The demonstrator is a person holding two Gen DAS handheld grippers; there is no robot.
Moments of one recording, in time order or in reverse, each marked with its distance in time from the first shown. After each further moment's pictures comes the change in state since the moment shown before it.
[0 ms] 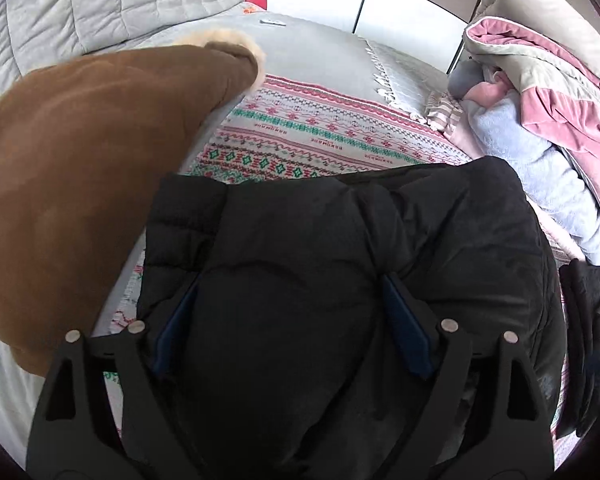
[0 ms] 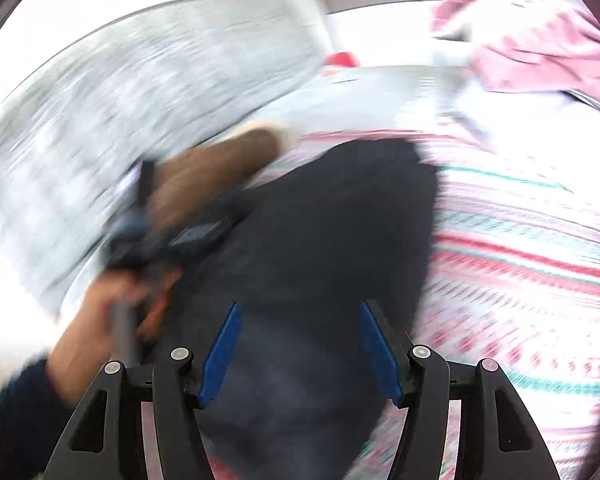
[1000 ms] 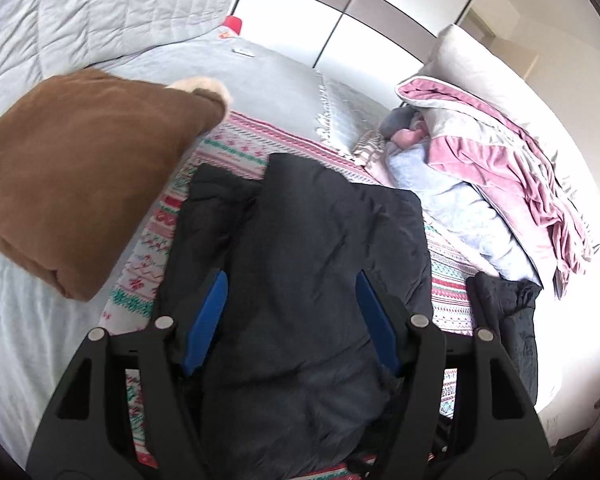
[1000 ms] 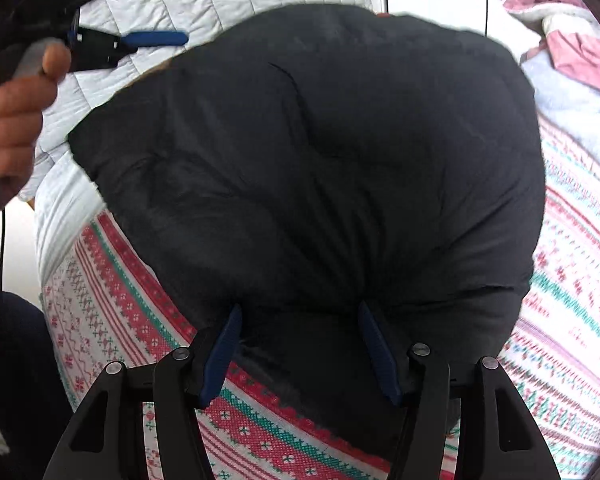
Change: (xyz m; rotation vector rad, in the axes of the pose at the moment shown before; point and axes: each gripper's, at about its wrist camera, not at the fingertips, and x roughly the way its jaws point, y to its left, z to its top) left arm -0.123 0.002 -0.018 -0.070 -0.079 -0.236; right arm 0.053 0.096 -0.127 -0.270 0.197 -0.028
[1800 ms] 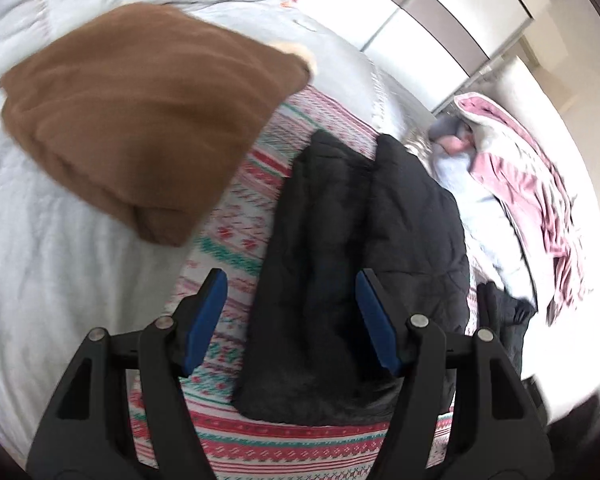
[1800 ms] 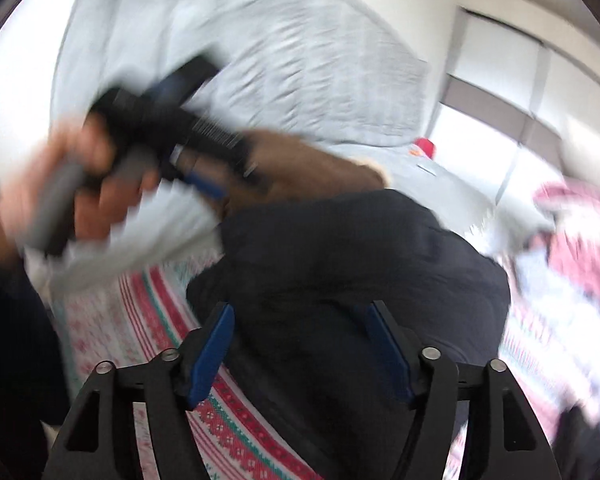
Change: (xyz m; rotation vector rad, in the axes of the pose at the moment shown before) left arm -0.022 0.091 -0.016 -0.179 0.104 0.025; right arm -0.100 0.072 0.030 -0.294 -0.341 -0.083
